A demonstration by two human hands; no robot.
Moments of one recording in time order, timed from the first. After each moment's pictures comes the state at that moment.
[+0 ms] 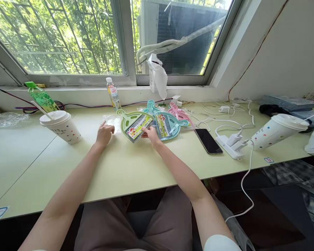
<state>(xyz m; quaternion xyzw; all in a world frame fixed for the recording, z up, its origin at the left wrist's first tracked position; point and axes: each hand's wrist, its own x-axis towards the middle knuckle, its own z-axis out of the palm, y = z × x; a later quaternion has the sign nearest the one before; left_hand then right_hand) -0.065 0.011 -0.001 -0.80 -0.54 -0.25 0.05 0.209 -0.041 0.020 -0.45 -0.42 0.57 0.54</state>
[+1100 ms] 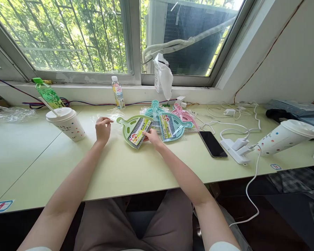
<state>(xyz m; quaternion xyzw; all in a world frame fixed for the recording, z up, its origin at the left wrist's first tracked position) -0.065 0.014 0.001 -0.66 -0.56 -0.50 0.05 0.201 -0.045 0.021 -0.49 -0.47 0.56 0.47</state>
